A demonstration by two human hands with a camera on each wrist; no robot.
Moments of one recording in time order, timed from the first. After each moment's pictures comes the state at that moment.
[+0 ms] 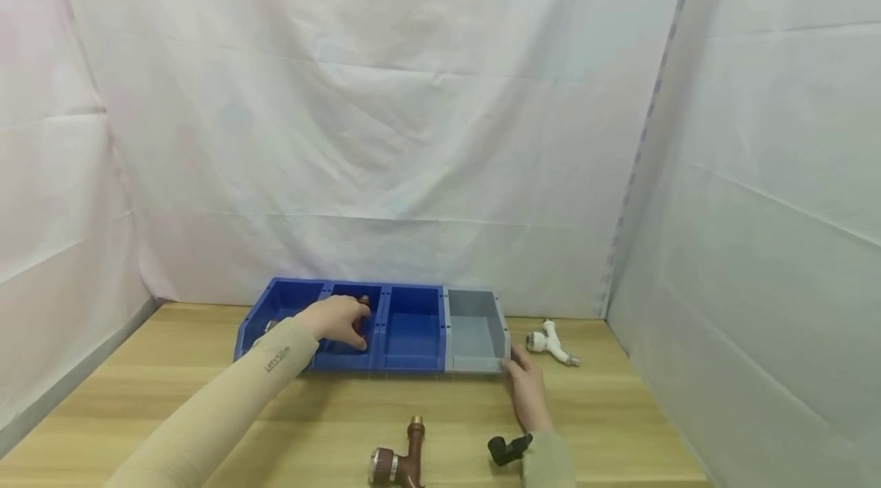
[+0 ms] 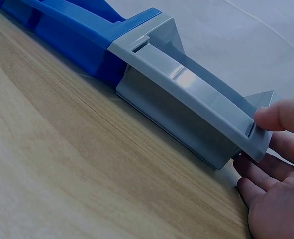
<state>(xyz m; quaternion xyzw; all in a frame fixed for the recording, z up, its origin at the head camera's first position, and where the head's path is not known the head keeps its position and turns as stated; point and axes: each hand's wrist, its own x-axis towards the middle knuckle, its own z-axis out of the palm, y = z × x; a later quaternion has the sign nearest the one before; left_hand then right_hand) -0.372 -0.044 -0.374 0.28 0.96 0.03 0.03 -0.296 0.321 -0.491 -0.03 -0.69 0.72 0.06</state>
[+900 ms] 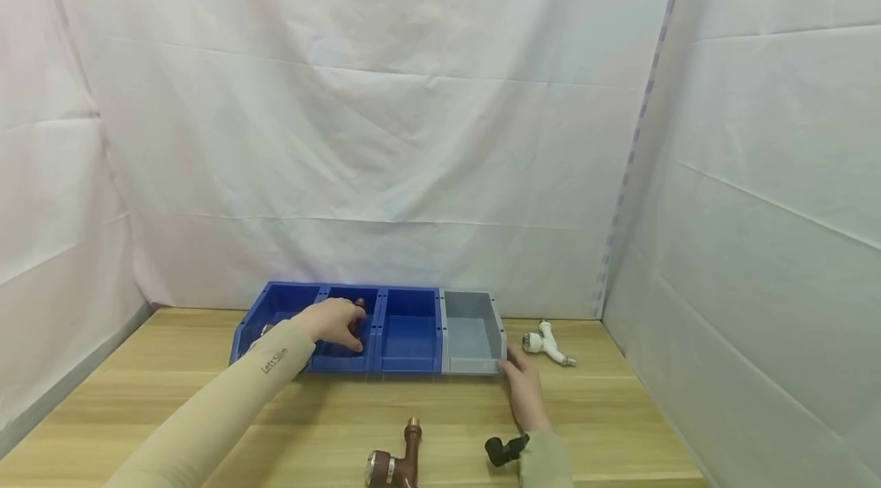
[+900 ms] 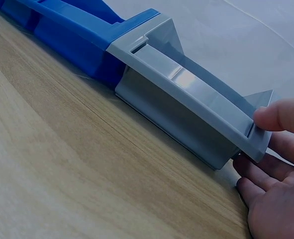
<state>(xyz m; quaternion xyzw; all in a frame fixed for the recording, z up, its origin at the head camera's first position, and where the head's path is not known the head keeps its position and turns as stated) -0.379 -0.049 -0.378 0.28 0.96 0.04 0.04 -0.302 0.320 -0.498 -0.03 -0.70 0.71 0.07</state>
